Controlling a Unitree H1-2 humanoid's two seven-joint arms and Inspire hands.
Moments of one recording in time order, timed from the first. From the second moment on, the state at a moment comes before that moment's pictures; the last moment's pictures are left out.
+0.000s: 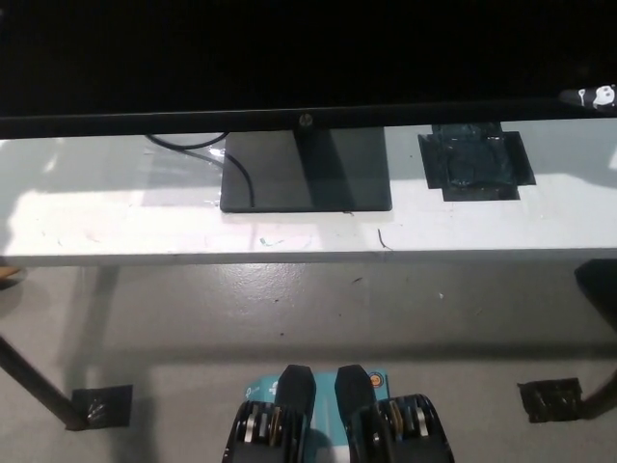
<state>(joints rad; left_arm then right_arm) -1.09 0.78 -0.29 1.08 0.27 -0.37 -0.34 -1.00 -0.55 0.05 1.00 0.03 -0.29 0.44</state>
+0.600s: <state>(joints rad) -1.23 0.79 -0.70 1.24 0.52 -0.41 -0.26 -1.08 -0.56 0.33 1.13 -0.22 -0.29 0.24</state>
